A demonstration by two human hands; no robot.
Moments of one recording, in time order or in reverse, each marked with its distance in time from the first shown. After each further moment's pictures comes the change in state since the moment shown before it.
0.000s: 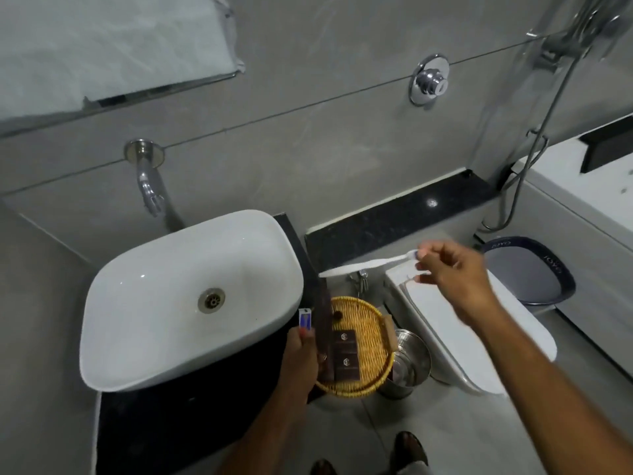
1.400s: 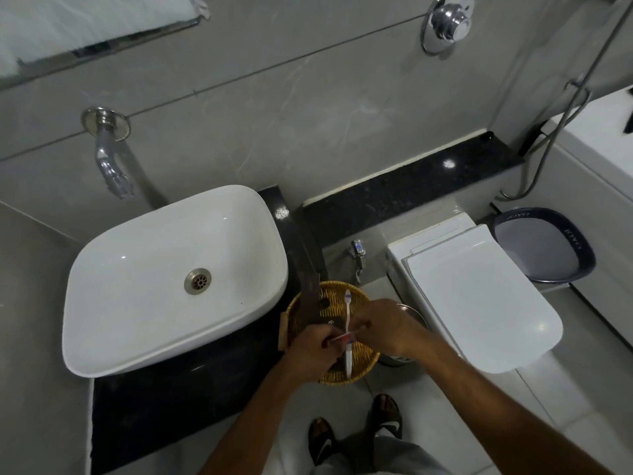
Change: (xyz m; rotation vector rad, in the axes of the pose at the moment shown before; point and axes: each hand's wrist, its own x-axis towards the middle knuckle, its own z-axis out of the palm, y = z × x) left_hand 0.026 0.005 0.038 0.528 -0.431 0.030; right_hand 0.009 0.110 0.040 -0.872 -0.846 -0.189
